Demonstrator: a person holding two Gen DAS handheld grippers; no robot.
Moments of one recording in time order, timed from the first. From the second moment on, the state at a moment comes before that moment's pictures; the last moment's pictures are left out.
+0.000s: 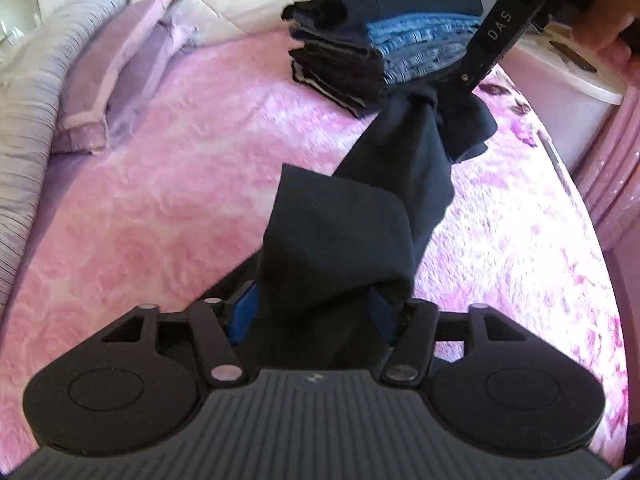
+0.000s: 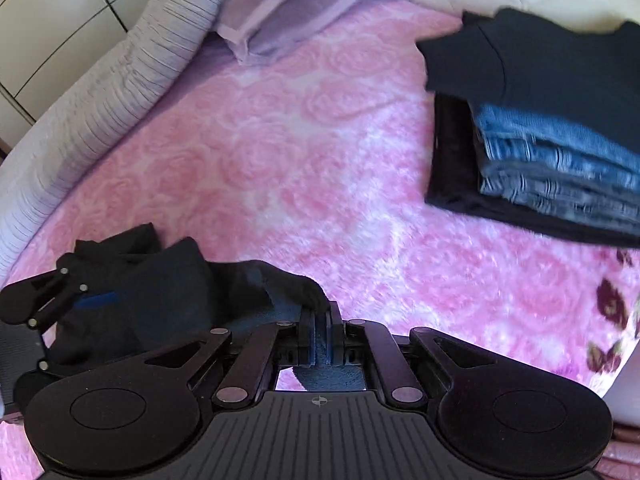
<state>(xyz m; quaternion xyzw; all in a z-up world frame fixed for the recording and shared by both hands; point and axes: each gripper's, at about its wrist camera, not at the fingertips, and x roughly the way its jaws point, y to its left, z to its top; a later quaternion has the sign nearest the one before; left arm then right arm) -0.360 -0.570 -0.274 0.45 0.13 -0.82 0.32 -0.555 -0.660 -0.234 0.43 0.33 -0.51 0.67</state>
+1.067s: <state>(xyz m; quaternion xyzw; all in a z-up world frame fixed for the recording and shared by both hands) -0.116 -0.491 -0.141 0.29 0.25 -0.65 0.65 -0.548 -0.625 -0.230 0.43 0.33 -0.51 0.67</state>
